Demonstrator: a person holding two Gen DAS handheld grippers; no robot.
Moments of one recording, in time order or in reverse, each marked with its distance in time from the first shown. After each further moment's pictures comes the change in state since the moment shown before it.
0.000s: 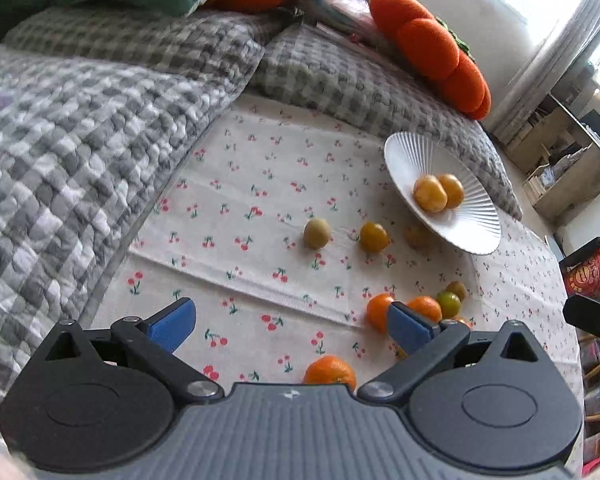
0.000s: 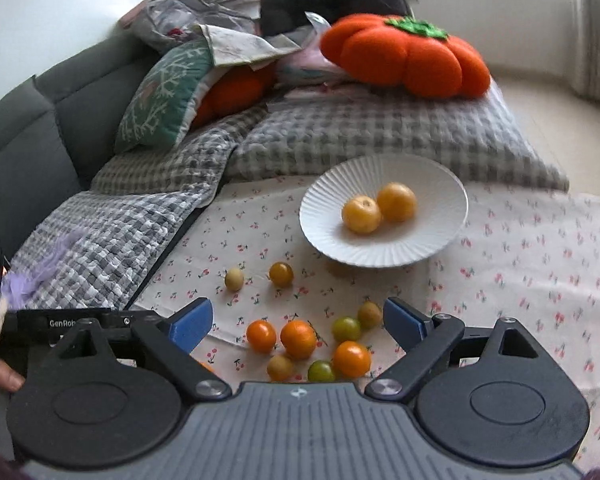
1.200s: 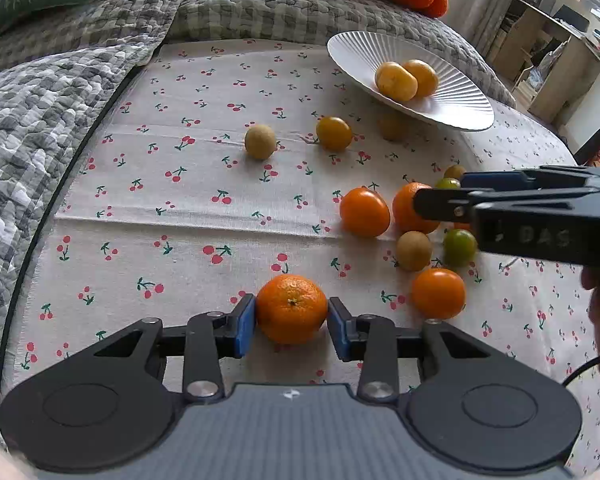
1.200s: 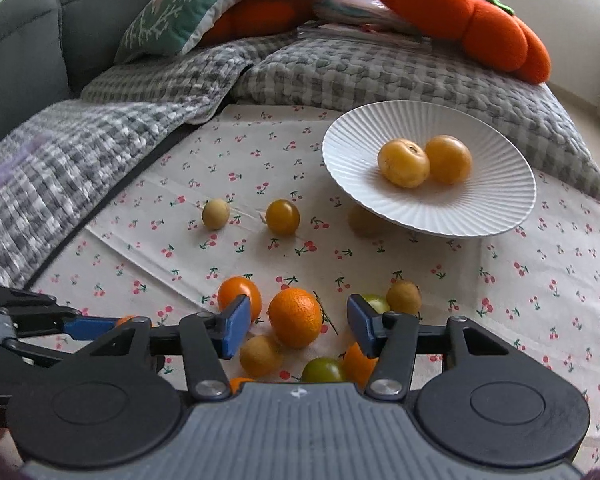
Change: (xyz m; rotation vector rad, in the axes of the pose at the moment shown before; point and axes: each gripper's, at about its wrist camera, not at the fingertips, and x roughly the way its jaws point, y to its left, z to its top) left arm 0.046 -0.041 -0.048 0.254 0.098 0.050; right arm 0.090 0.026 -0.026 -0.230 0.107 -0.071
